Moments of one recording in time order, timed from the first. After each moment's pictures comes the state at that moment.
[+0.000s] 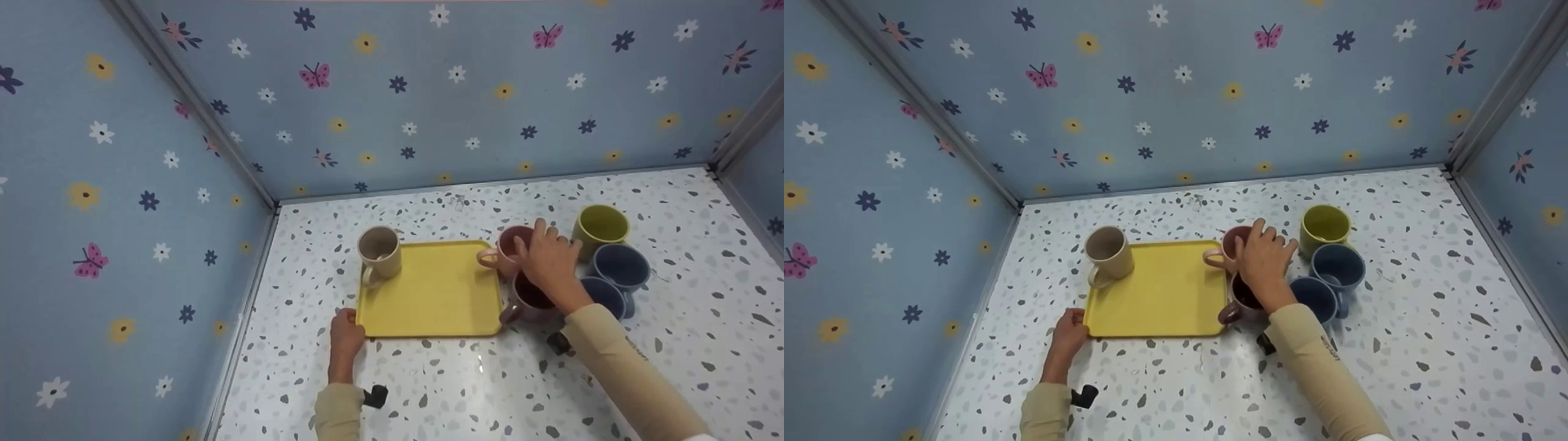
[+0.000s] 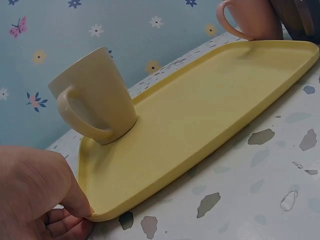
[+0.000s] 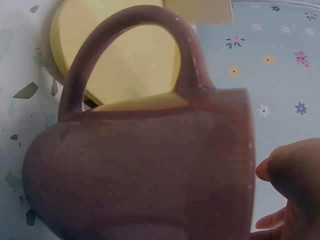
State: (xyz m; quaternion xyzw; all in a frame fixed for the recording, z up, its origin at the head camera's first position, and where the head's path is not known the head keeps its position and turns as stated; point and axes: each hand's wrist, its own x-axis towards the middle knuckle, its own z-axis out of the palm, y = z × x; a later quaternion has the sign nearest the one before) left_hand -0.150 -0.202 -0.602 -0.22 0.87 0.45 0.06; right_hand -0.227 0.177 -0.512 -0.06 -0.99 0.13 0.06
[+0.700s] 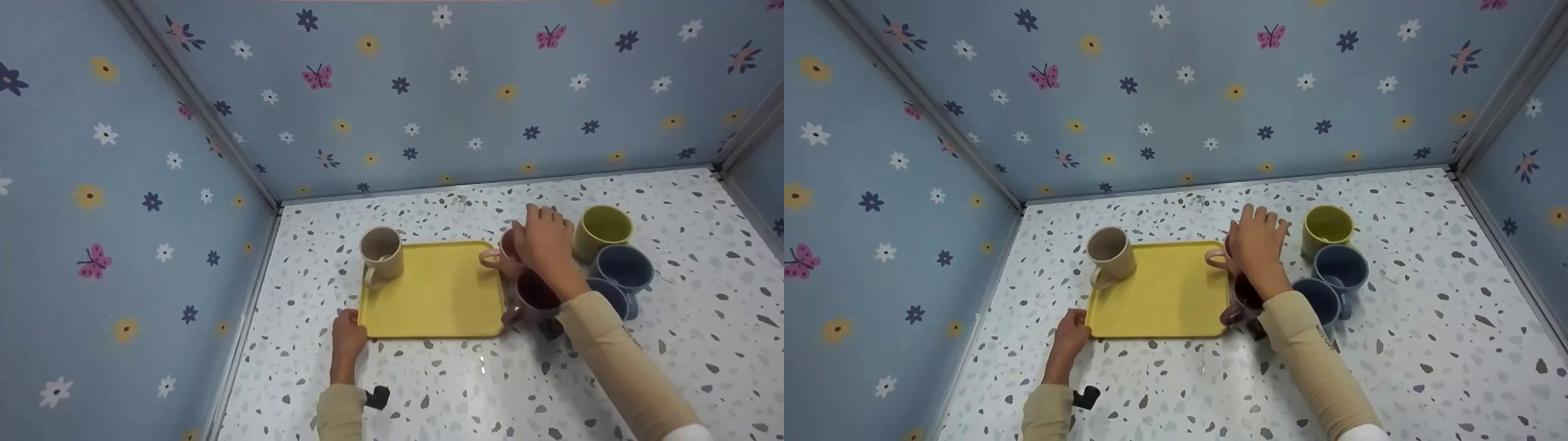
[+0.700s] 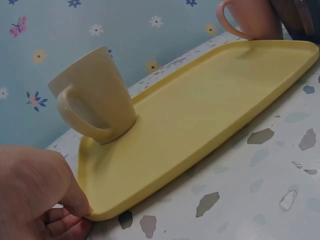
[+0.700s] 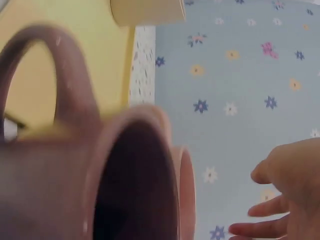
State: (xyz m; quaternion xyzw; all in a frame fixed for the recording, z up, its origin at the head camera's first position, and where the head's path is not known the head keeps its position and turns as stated) left_hand -0.151 -0.200 -0.600 -0.24 0.86 0.45 0.06; right_hand -0.242 0.166 -0.481 -0.01 -0.98 0.17 0.09
